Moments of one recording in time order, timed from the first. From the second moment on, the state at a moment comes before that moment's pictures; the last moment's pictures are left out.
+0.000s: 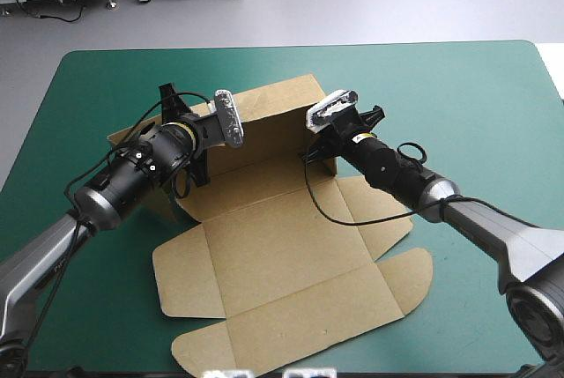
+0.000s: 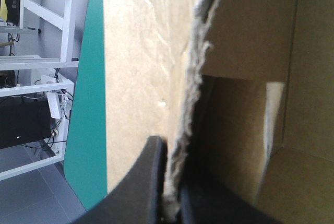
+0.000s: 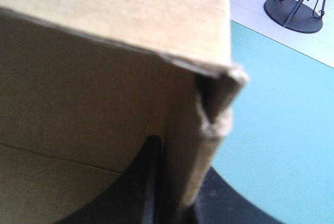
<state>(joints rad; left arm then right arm) -0.55 1.46 -1.26 0.54 0.75 0.44 0.57 1.68 -1.12 0.86 -0.14 -1.01</state>
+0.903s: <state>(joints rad) -0.74 1.45 -1.25 0.59 0.90 0.32 0.59 1.68 -1.12 0.89 -0.14 -0.96</state>
